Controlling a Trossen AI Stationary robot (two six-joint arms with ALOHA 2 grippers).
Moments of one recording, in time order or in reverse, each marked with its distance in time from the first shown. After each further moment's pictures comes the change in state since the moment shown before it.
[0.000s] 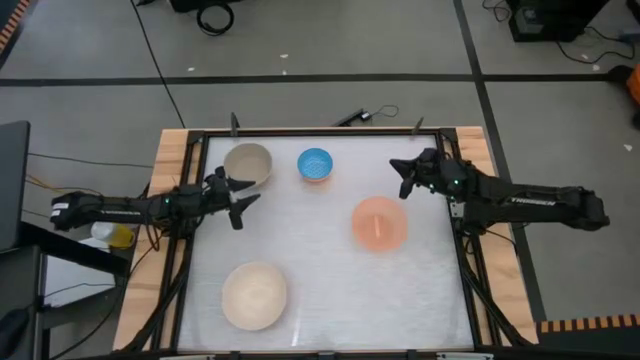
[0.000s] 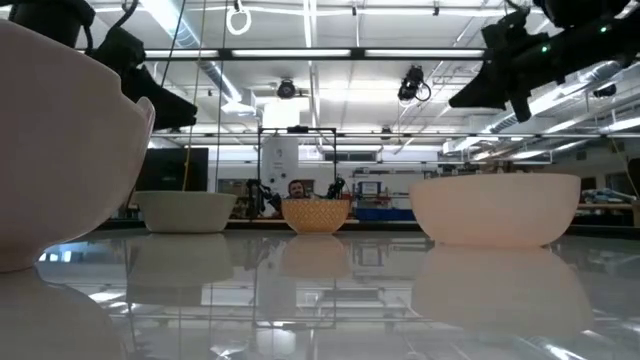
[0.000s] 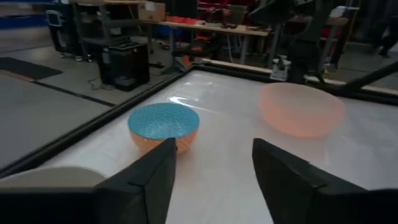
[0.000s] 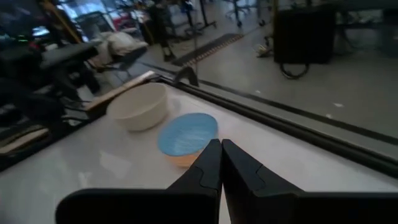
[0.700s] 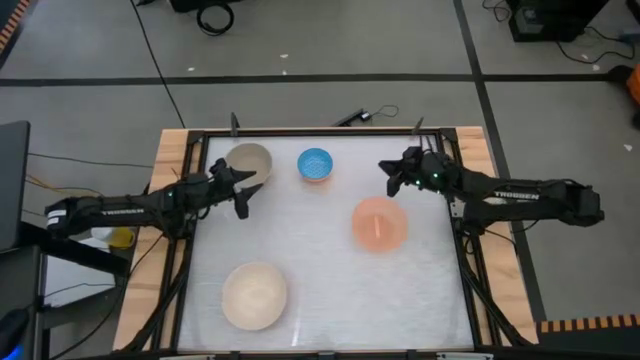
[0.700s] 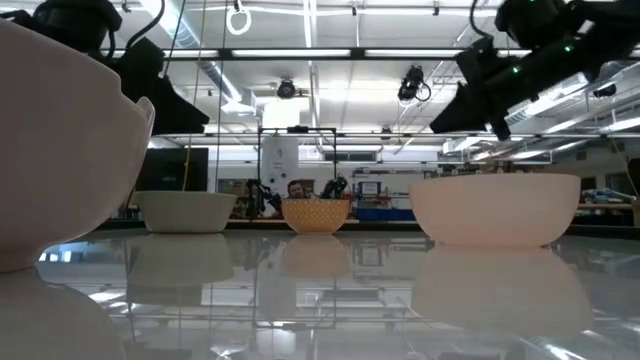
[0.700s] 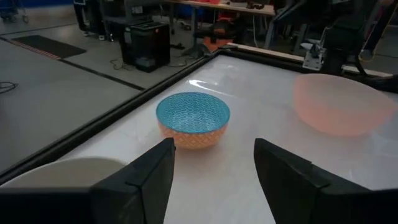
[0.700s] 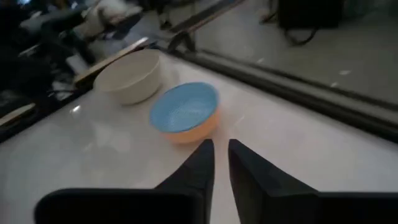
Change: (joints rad) left arm 0.158 0.135 0.086 -0.037 0.074 -0.017; right arm -0.079 0.234 0.048 0.062 -0.139 0.026
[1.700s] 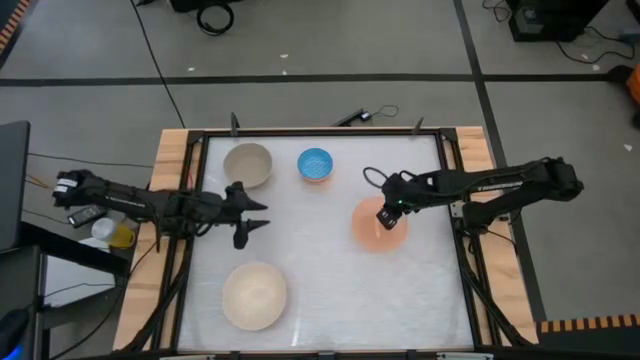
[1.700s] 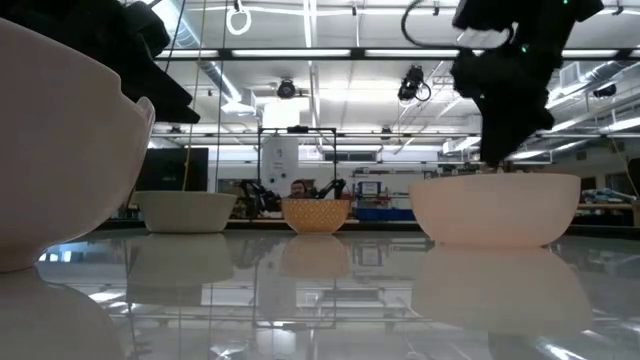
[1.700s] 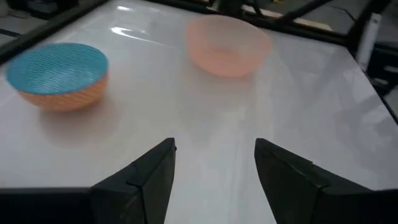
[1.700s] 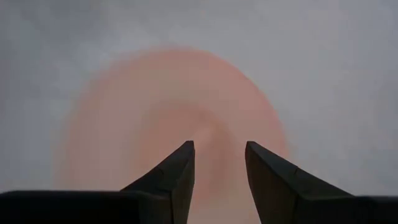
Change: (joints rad) left arm -0.385 0.156 0.162 -0.223 0.013 -0.177; right arm 0.329 0.317 0.391 -0.913 -0.009 0.372
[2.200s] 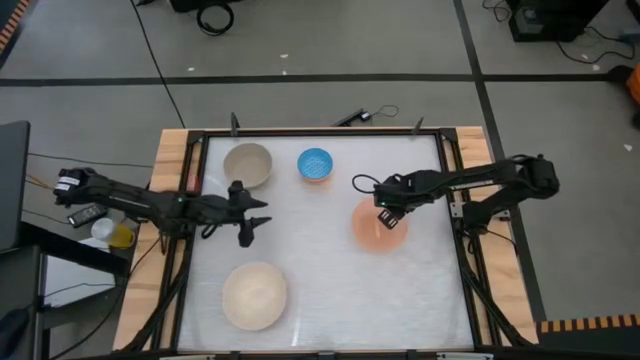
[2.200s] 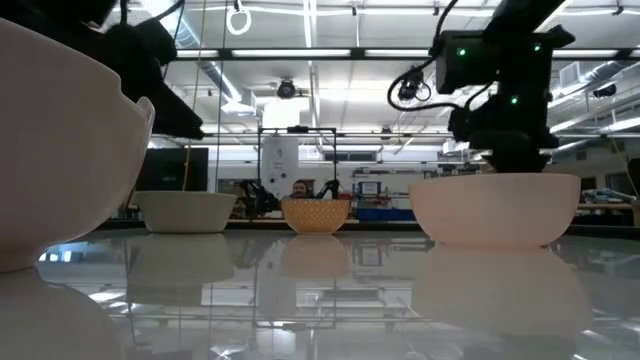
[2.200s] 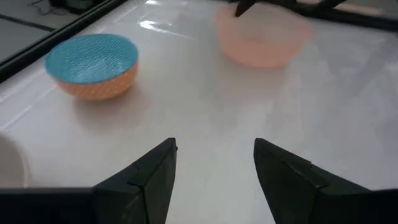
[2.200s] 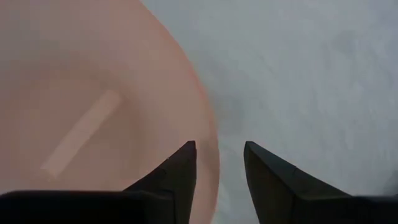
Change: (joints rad) left arm 0.013 0.086 0.000 0.014 -0.118 0.001; right arm -0.075 0.215 -0.001 -0.096 0.028 -0.057
